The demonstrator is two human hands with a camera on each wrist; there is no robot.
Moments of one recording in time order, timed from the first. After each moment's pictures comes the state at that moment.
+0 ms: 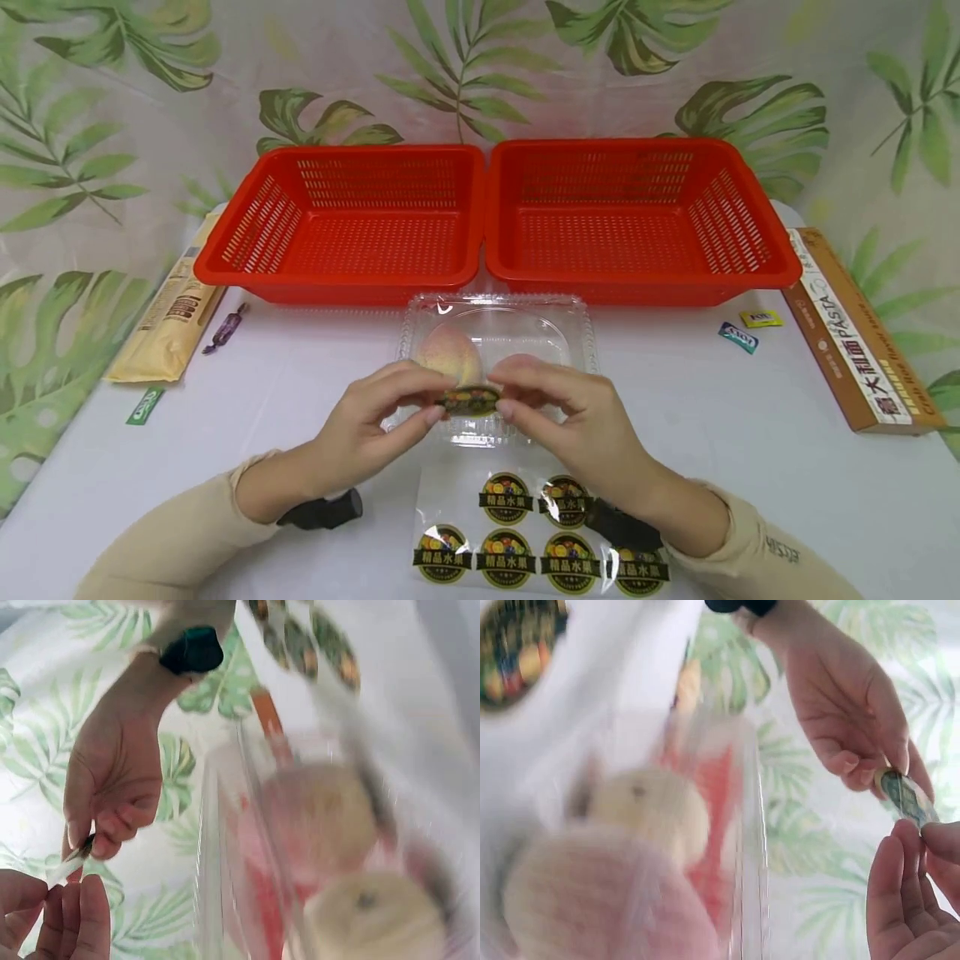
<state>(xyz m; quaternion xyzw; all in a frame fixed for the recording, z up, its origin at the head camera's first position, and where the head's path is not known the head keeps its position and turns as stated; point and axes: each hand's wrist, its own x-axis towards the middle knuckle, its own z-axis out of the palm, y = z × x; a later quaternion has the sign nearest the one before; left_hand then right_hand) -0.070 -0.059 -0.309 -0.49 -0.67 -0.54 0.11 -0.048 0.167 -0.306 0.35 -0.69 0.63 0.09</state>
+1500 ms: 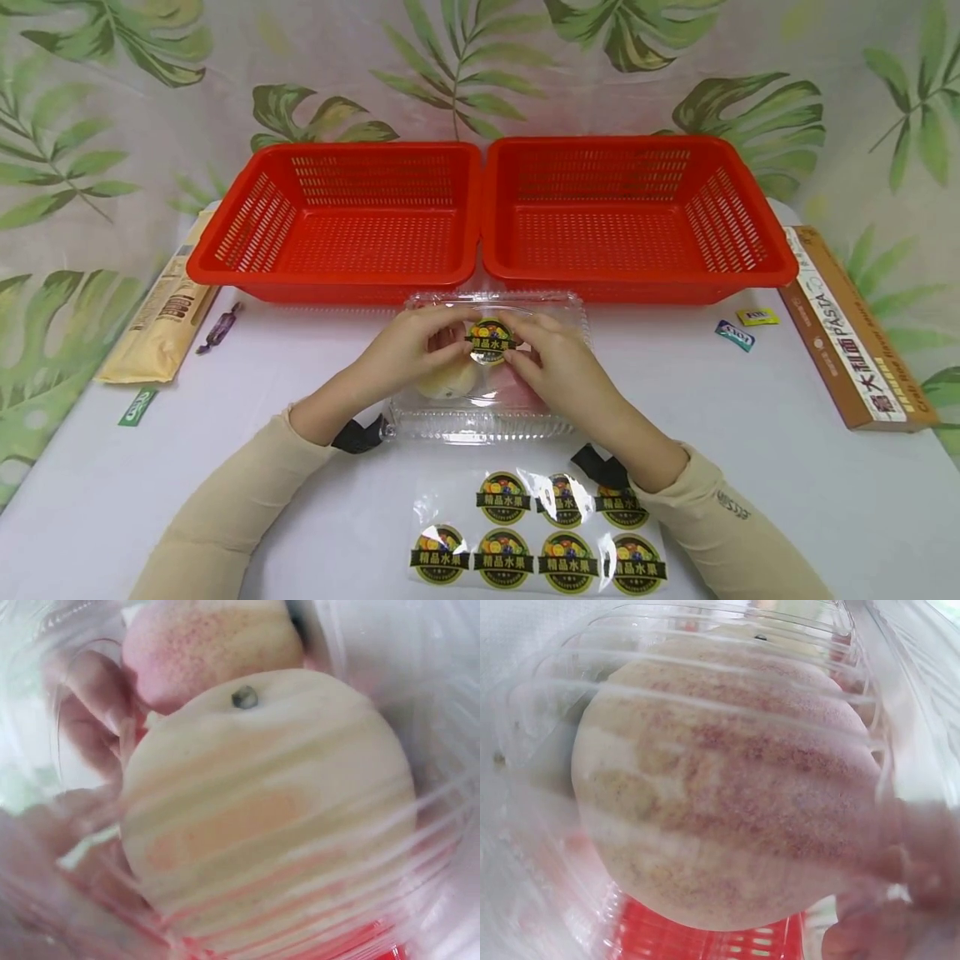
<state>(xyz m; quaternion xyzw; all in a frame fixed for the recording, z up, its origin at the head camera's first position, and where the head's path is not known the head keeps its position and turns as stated) -0.146 -0.041 -0.329 -0.37 -0.87 -0.33 0.02 -0.104 0.171 -0.328 0.22 -0.91 0.33 0.07</state>
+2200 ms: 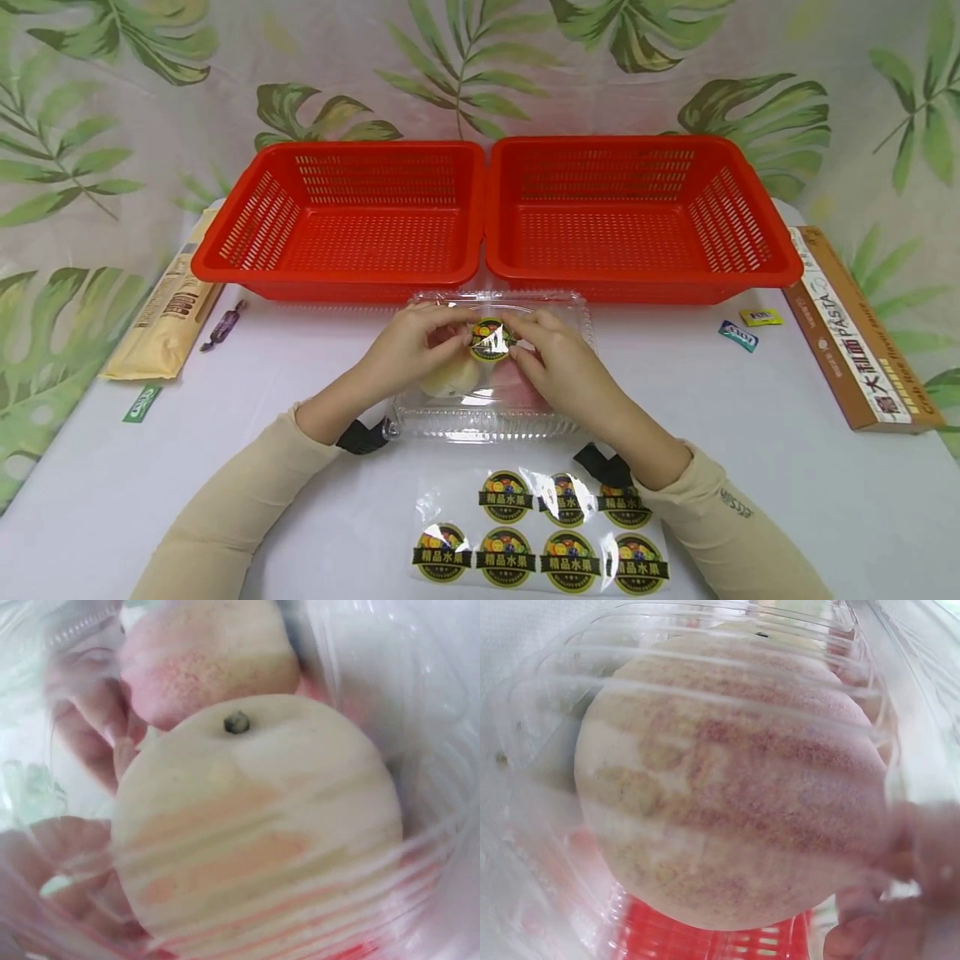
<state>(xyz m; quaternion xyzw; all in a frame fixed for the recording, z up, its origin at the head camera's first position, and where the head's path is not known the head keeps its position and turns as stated) -0.146 -0.041 -0.336 -0.36 -0.86 -0.34 0.09 -0.106 0.171 -0.329 0.23 -0.92 0.32 0.06</state>
